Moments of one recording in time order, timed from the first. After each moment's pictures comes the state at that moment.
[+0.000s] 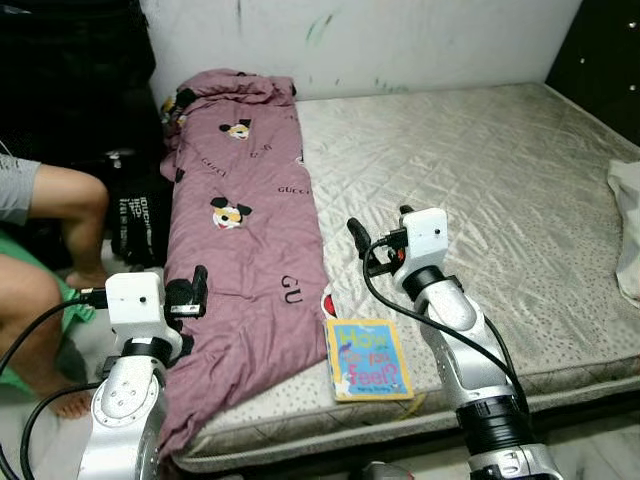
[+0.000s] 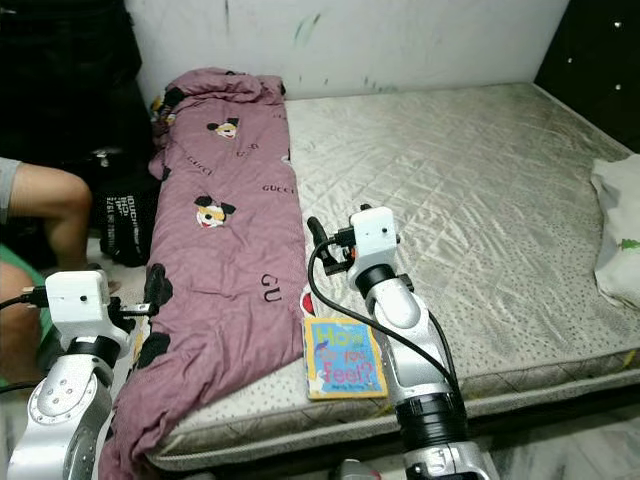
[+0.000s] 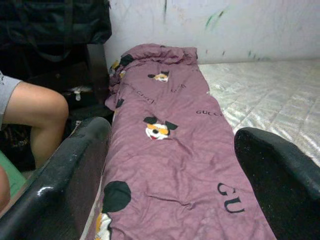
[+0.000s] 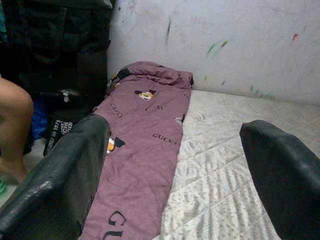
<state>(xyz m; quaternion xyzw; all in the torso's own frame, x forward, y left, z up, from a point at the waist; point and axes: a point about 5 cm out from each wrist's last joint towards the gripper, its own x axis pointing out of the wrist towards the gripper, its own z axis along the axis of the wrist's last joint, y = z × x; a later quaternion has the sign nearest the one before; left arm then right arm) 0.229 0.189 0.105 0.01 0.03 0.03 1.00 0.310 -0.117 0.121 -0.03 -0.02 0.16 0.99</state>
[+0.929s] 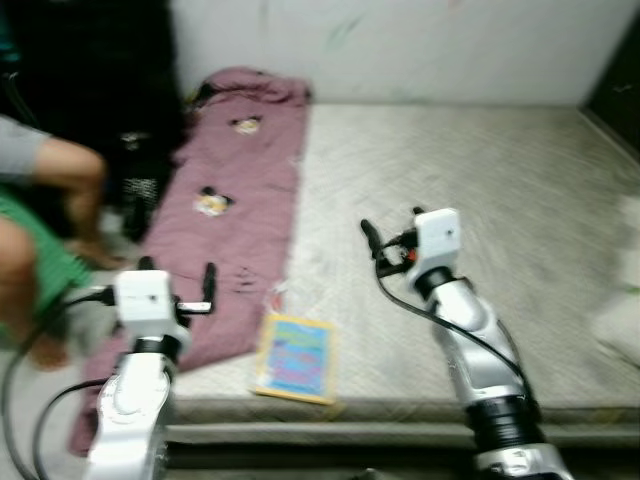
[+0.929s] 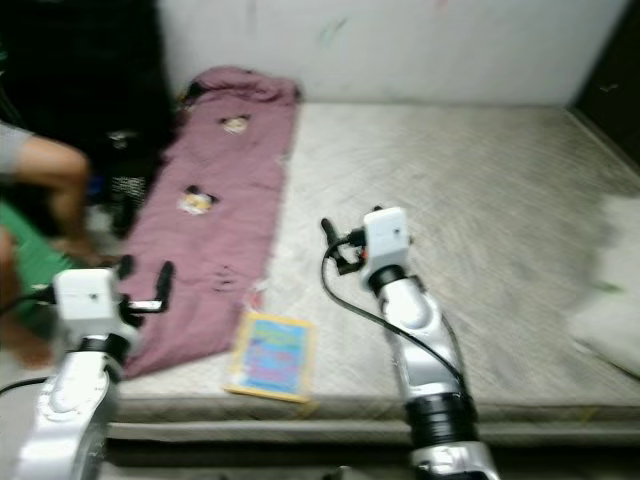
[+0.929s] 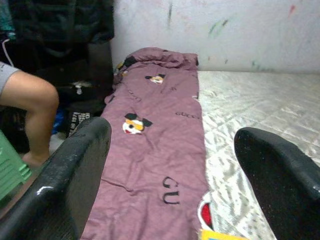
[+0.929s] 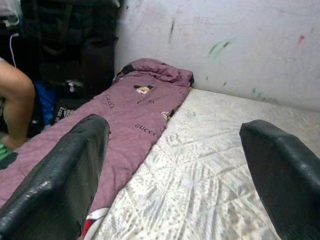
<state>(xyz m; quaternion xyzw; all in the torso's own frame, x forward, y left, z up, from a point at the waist) 0.230 0.189 0.103 0.01 0.02 0.04 1.00 0.312 -0.119 0.120 -0.02 -0.02 0.16 0.99</state>
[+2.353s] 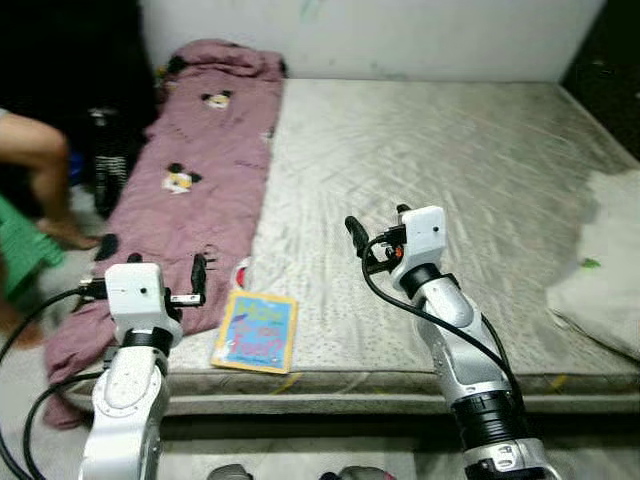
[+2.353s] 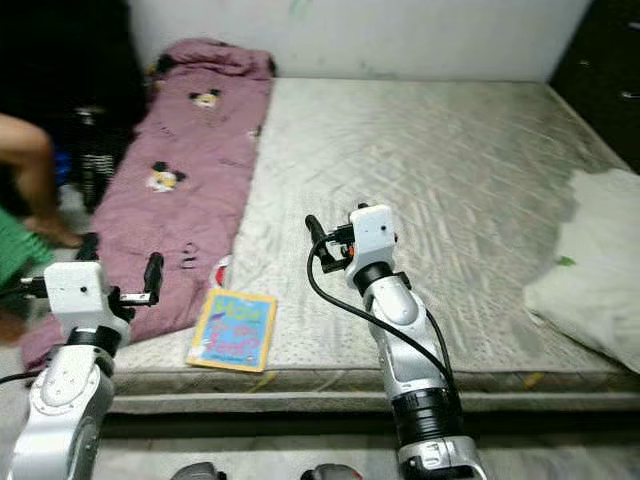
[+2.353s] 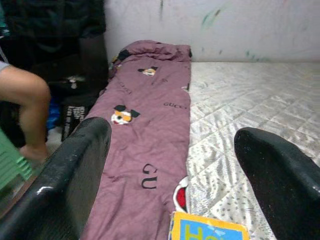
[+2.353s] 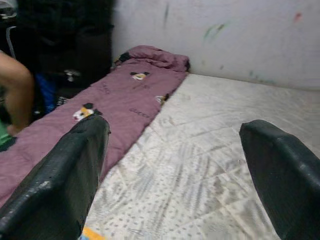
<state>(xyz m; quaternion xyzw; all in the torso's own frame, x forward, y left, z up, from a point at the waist) 0.235 0.191 0.110 0.03 0.01 0.04 1.00 0.314 -0.112 0.122 -0.01 -0.02 0.17 0.99</state>
